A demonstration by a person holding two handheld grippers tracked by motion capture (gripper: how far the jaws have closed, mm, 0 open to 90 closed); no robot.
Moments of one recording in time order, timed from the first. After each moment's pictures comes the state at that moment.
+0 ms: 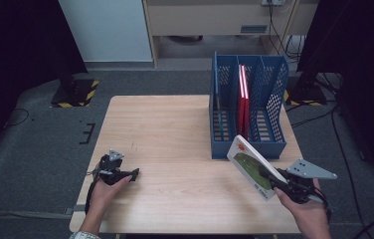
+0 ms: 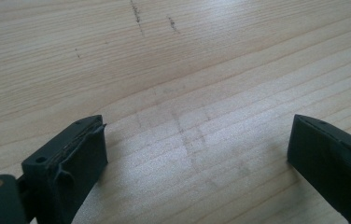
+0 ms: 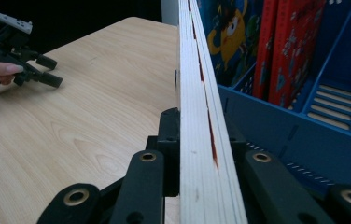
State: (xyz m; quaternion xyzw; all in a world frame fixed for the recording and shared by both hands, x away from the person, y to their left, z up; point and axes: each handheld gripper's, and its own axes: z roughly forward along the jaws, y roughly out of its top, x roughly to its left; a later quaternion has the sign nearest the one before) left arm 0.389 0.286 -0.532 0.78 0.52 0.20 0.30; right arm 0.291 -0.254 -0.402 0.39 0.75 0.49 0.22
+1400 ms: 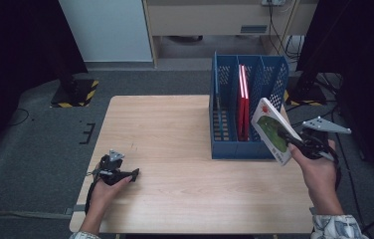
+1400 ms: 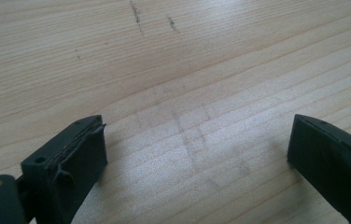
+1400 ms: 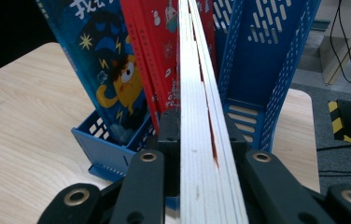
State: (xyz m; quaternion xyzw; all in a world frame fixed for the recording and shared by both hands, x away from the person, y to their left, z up) left arm 0.388 0.286 -0.533 0.78 0.52 0.20 0.30; right arm 0.376 -0.289 -0.357 0.48 0.70 0.45 0.28
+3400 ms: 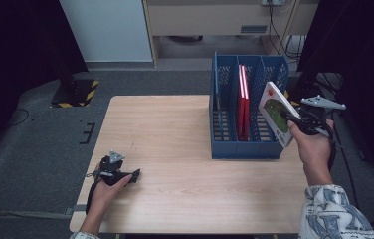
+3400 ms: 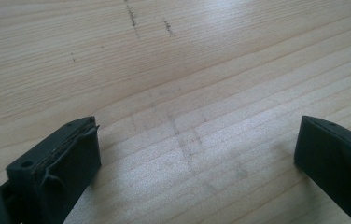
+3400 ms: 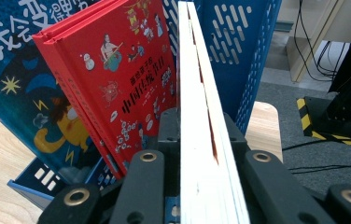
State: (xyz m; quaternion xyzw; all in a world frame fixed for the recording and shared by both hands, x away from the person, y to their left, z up) left arm 0.386 0.285 -0.537 0.77 0.51 0.21 0.31; right arm 0.432 -0.295 -0.343 0.52 0.68 0.42 0.31
